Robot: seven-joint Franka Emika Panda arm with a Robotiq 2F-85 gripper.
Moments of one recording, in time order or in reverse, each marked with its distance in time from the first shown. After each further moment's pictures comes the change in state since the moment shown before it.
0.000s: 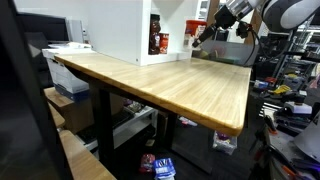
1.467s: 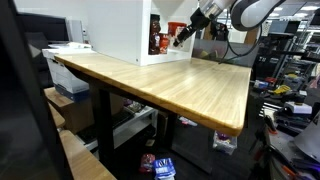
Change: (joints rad) arm 0.120 0.308 -0.077 0.281 0.103 0.001 0.000
